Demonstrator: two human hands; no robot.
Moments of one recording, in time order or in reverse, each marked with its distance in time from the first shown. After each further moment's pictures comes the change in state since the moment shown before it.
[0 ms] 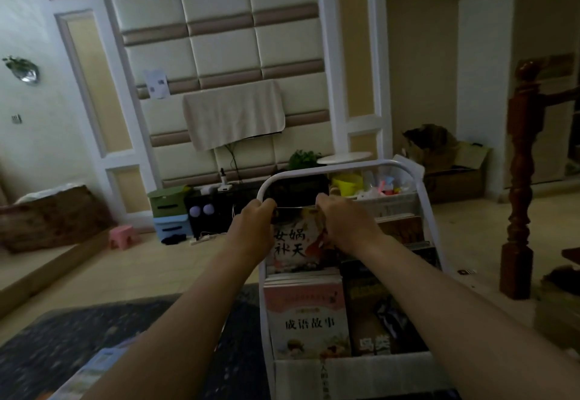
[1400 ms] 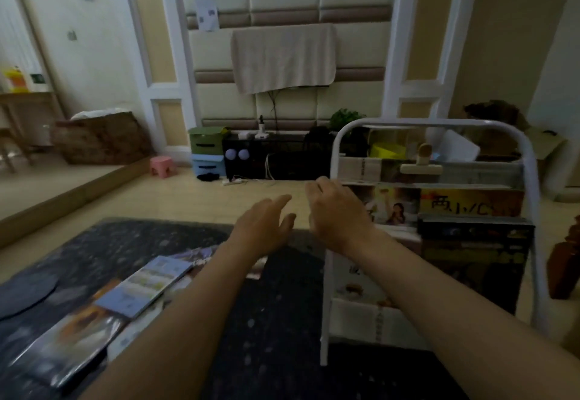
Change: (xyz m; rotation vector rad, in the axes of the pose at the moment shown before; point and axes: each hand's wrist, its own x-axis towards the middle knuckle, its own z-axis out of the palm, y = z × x) left_hand -0.100 -0.117 0.032 -0.161 -0.162 -0.216; right_hand -0.012 -0.151 0.070 -0.092 -0.151 -0.183
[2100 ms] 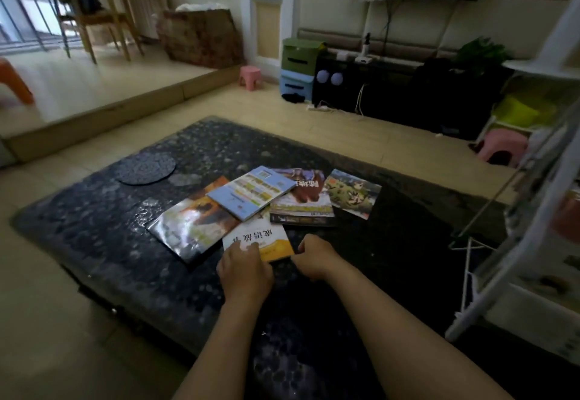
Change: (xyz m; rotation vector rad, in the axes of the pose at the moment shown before) left_hand -0.211 -0.244 0.102 0.114 0.000 -0.864; right_hand 0.004 -0.231 0.261 0.609 -0.935 0.353
